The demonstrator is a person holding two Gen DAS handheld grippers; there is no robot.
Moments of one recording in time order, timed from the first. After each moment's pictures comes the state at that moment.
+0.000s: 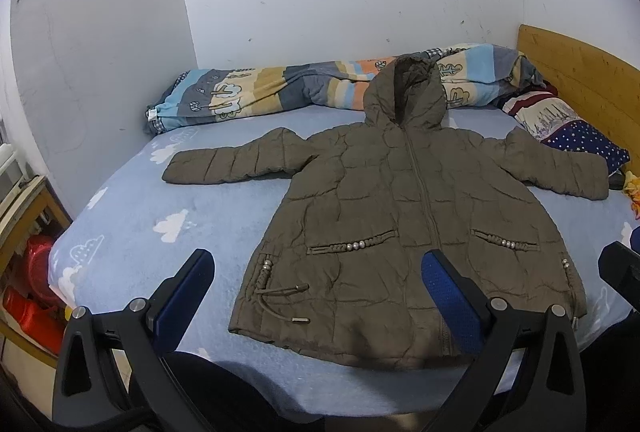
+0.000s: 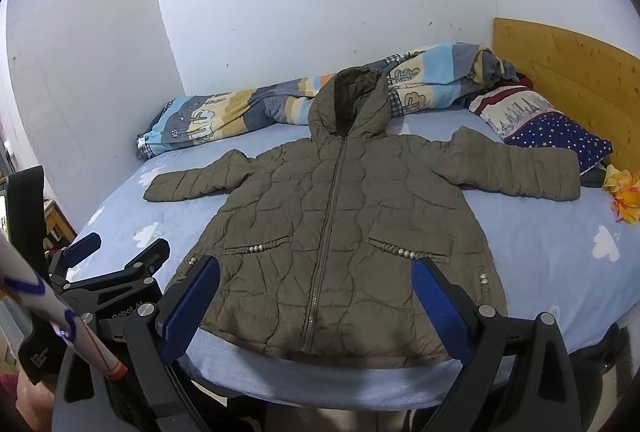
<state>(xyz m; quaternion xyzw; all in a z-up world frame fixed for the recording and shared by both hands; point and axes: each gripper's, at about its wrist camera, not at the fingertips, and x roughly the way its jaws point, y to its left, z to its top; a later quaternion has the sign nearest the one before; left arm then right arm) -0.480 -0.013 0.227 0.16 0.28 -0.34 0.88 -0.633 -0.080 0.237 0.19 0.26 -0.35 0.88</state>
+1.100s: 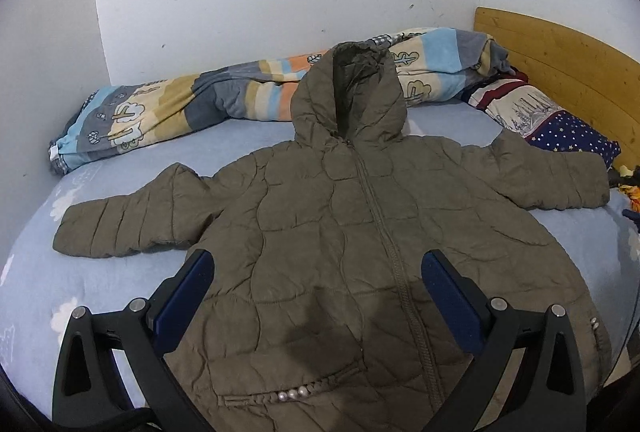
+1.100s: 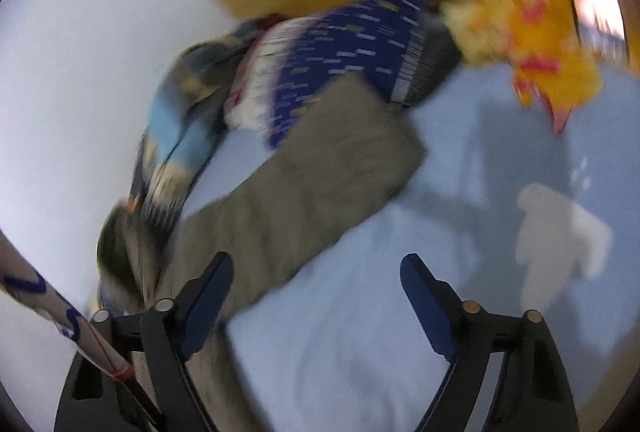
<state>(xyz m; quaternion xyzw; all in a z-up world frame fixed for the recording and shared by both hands) -0.368 -0.201 0.167 0.18 0.27 -0.45 0.83 -0.890 -0.511 0.094 0.55 0.06 -0.51 0.66</state>
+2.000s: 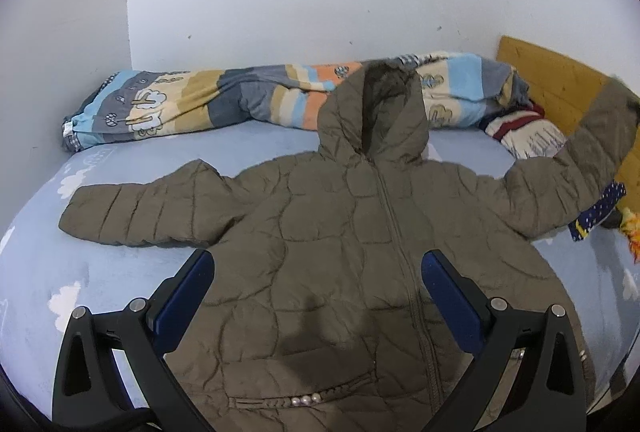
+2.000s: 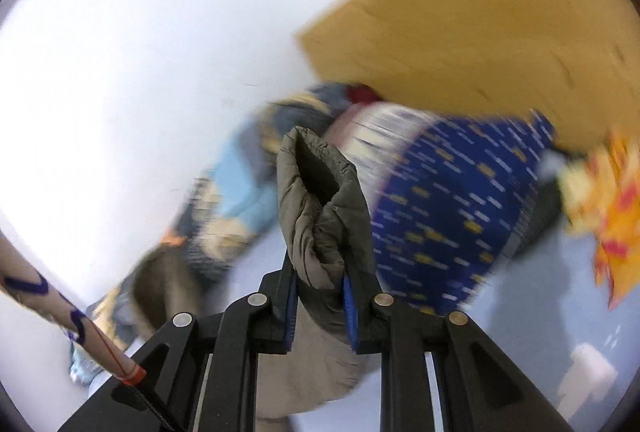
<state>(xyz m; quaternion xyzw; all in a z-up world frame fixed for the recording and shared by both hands) -0.342 -0.176 0.186 0.12 0.29 -0.43 0.85 -0.775 -0.541 0.297 0.35 0.05 -0.50 0.79</state>
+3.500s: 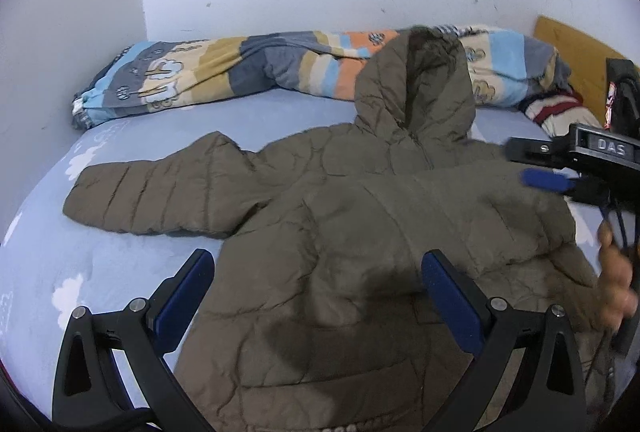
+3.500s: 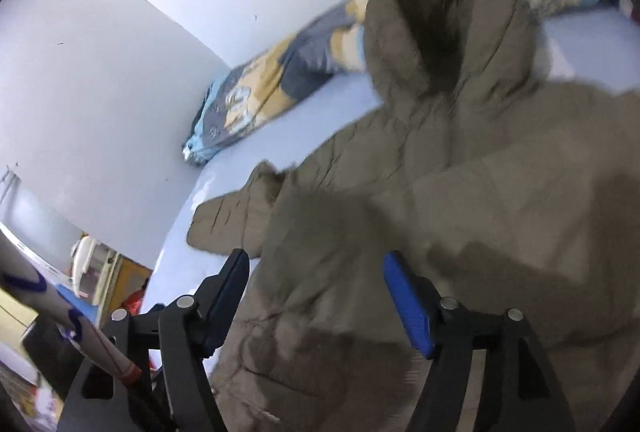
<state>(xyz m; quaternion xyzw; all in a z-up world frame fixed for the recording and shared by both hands) -0.293 -0.216 0.145 0.16 0.33 -0.38 0.85 -0.402 -0.417 0.140 0.38 0.28 -0.15 0.87</state>
